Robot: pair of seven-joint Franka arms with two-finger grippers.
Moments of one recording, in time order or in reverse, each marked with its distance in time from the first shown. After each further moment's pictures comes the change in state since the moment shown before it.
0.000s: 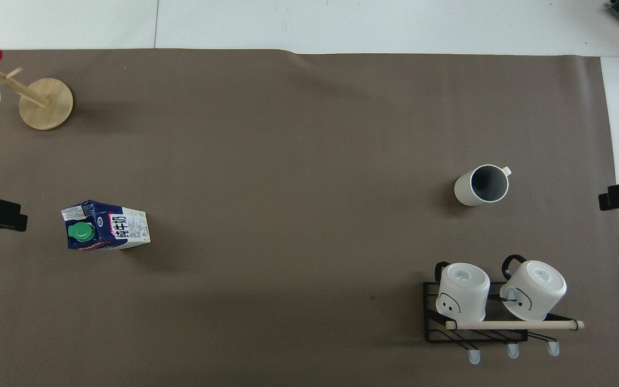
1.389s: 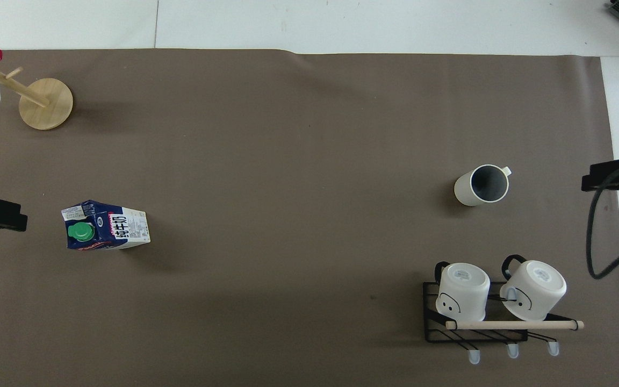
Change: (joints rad) left arm 0.000 0.000 0.000 0.000 0.000 0.000 0.000; right arm 0.024 0.006 0.002 -0.060 0.000 0.123 0.181
